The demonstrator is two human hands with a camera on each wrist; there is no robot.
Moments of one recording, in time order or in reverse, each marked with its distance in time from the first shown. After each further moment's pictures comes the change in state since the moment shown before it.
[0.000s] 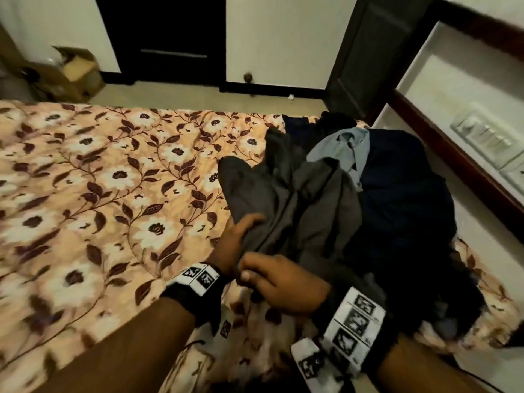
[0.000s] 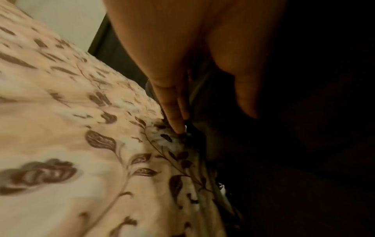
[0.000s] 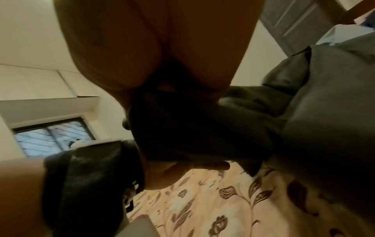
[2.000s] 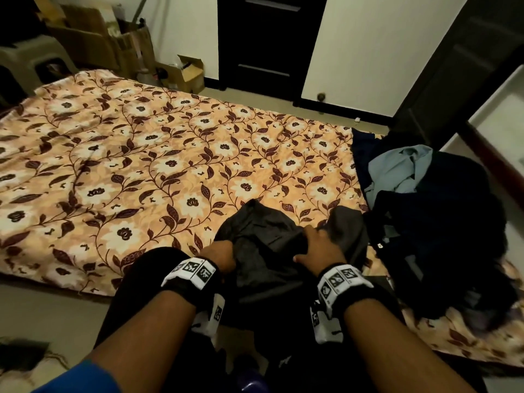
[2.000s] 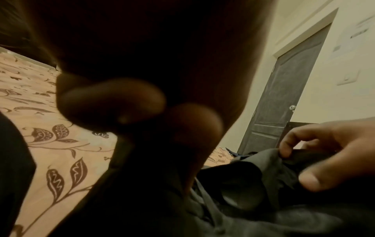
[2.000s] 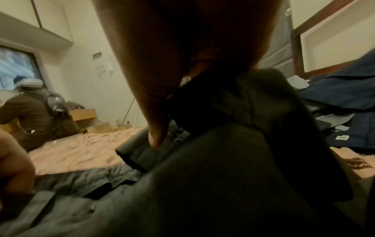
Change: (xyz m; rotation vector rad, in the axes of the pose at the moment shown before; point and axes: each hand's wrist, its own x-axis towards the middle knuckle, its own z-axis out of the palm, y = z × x) left_hand -0.230 -0.004 -0.079 0.719 -0.127 -0.753; right_hand -0.028 -0.051 0.108 -0.411 0.079 0.543
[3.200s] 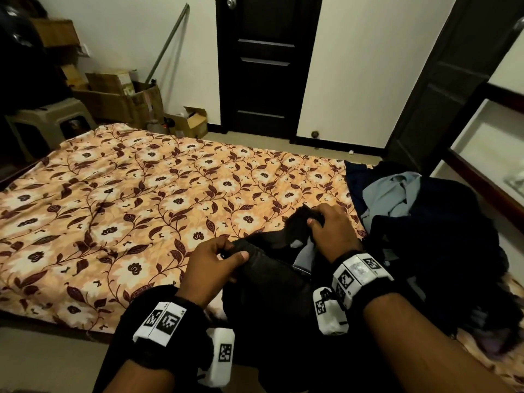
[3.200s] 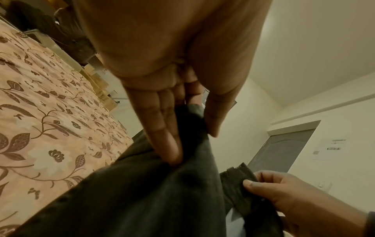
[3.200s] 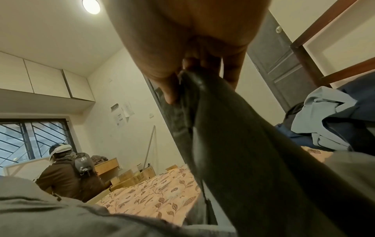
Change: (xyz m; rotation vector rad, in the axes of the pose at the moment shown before) left_hand -0.097 0.013 -0.036 -1.003 0.572 0.283; right_hand -0.024 -0.022 -0.083 0.248 0.578 -0.127
